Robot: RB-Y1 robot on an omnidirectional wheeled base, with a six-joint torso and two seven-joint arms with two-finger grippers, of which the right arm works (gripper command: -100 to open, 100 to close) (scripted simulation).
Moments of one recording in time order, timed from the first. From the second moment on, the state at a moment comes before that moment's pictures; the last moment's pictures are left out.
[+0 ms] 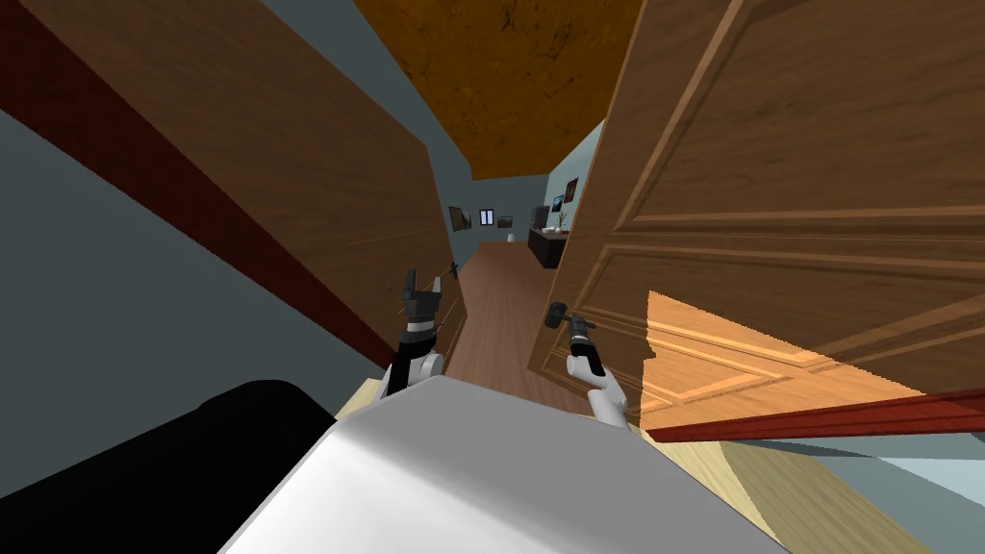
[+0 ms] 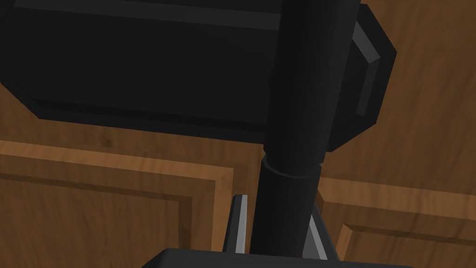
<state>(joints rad) -0.15 -0.05 -0.25 -1.13 -0.02 -0.30 0.06</state>
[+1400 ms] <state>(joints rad) -0.16 -0.04 -0.40 -1.10 -0.05 -0.30 0.08</state>
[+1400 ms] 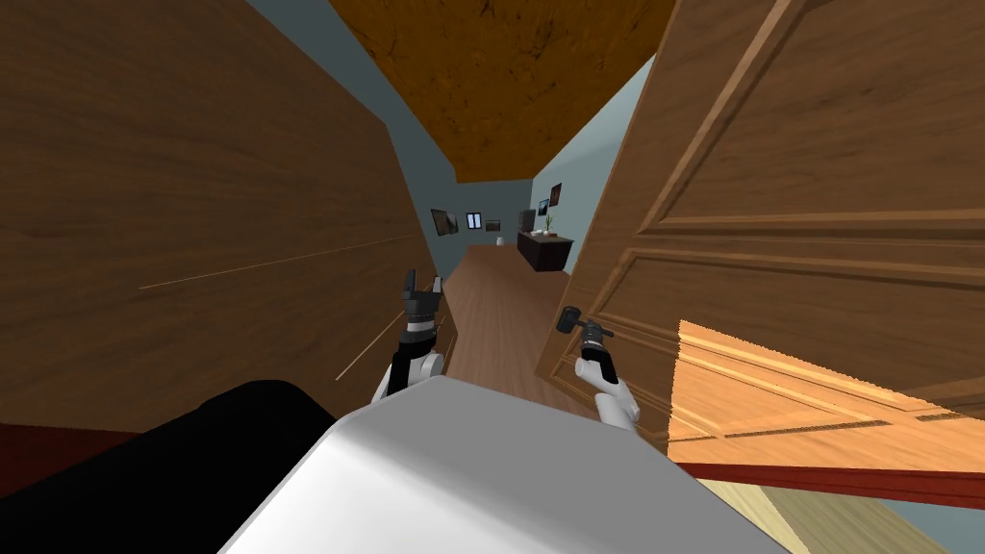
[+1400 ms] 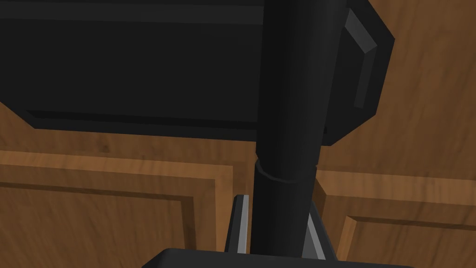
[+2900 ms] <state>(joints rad) -0.15 -0.08 -0.57 -1.11 -0.08 -0.29 0.11</state>
